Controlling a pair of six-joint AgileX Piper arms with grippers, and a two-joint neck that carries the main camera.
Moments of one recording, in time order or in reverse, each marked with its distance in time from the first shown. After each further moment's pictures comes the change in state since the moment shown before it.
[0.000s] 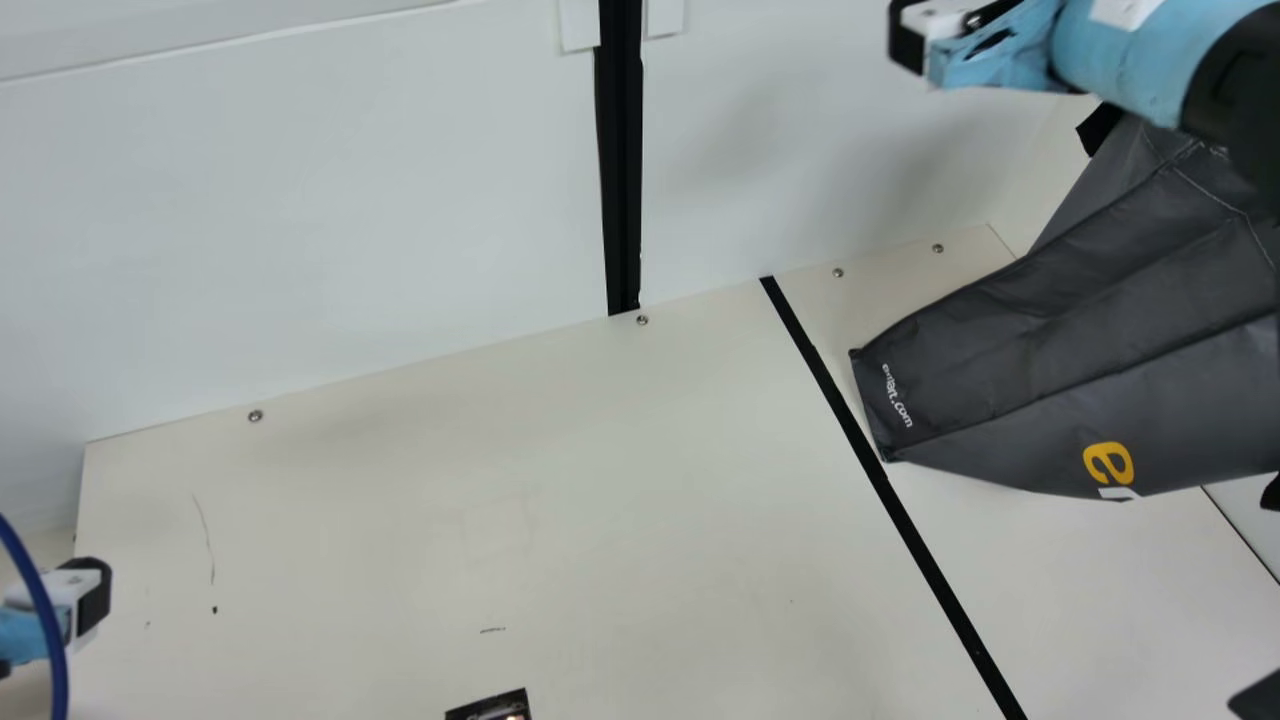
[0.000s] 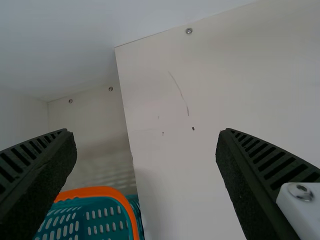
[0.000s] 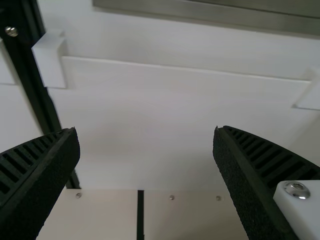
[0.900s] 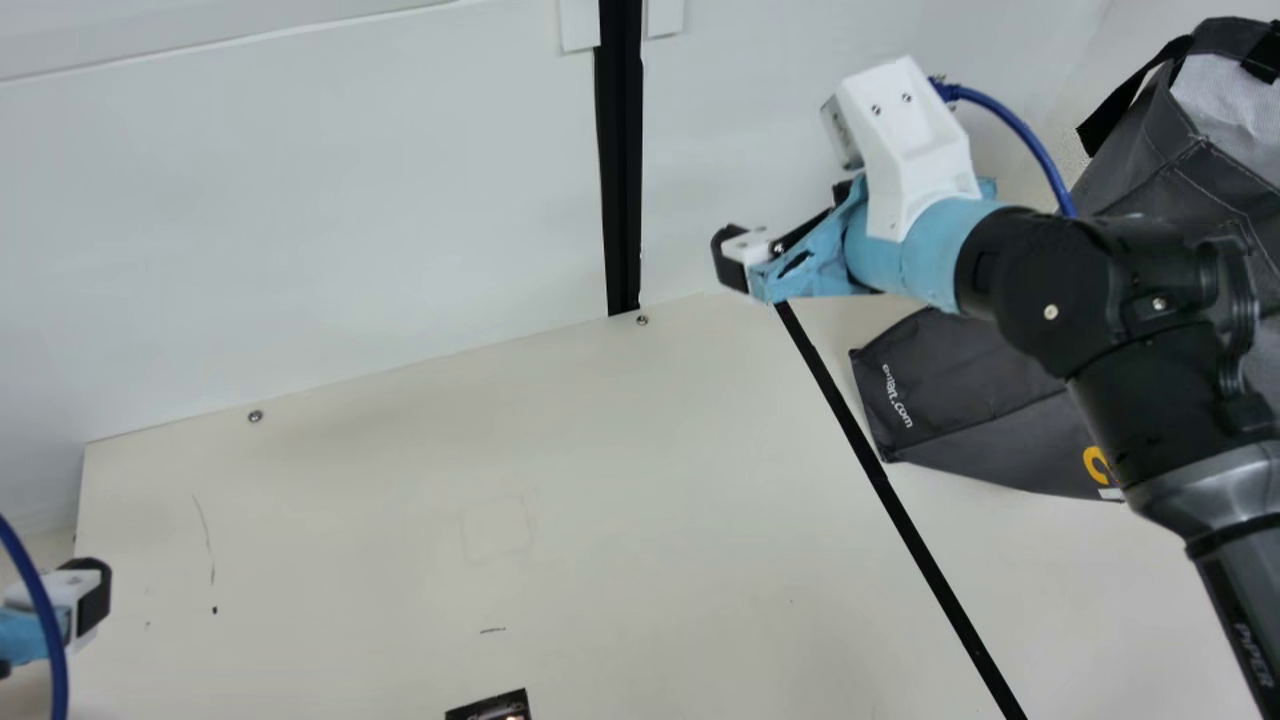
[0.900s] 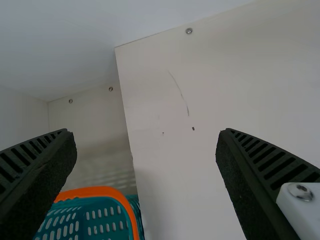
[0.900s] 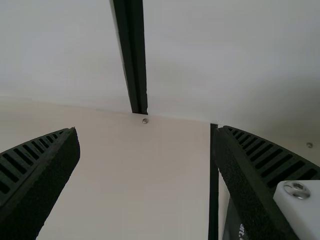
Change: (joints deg) left arm 0.0 0.0 0.0 0.0 0.0 0.0; right arm 12.6 -7.6 28.1 -0.9 -5.3 3.4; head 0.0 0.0
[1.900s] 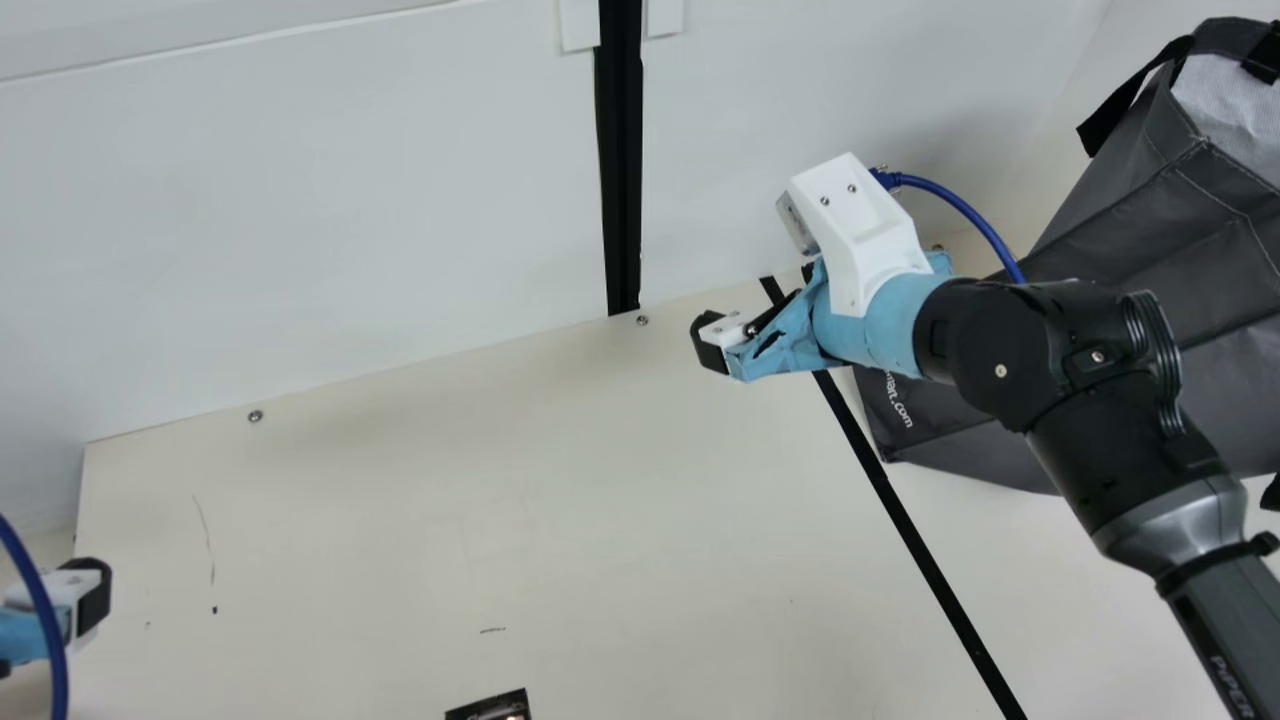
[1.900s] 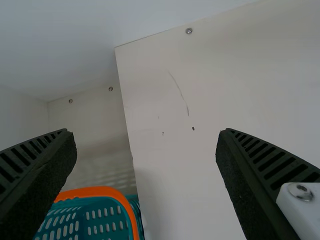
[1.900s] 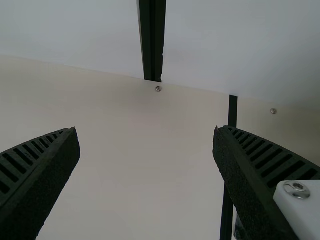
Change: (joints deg) left arm 0.0 0.0 0.0 0.0 0.0 0.0; right arm 2.1 -1.5 7.9 -0.1 -0.7 -1.6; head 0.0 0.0
